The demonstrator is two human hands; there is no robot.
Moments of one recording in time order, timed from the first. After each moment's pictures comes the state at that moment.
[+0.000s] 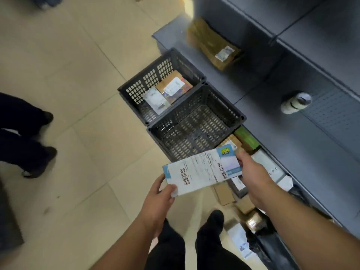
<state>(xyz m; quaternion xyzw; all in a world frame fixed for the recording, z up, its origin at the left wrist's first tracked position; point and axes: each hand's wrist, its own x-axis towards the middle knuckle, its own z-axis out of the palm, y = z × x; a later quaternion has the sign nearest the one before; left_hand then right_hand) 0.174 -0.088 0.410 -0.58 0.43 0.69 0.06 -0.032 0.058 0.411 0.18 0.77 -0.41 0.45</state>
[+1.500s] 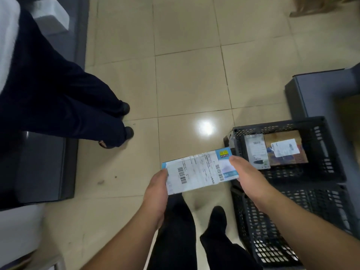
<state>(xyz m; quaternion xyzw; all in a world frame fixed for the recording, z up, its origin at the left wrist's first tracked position) 0.309 -0.580 0.412 -0.74 0.23 0.61 -0.14 0.063 -0.548 0.426 -0.20 0.74 -0.23 0.60</state>
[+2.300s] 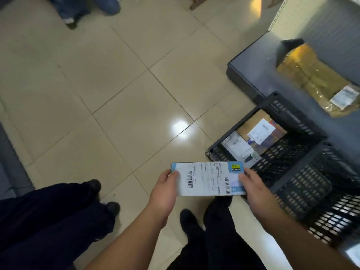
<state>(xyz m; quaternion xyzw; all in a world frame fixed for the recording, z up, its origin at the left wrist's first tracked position) 0.144 -0.809 0.371 -0.62 0.49 0.61 0.10 -0.004 -0.608 0.354 0.08 0.78 -0.41 0.46</state>
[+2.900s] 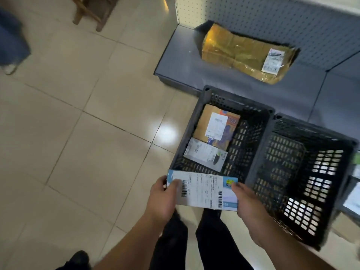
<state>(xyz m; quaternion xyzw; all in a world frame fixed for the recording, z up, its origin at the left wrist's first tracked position) -0.061 -0.741 0.300 -0.48 0.66 0.52 0.25 -0.090 -0.514 0.256 0.35 0.72 -0.45 0.39</state>
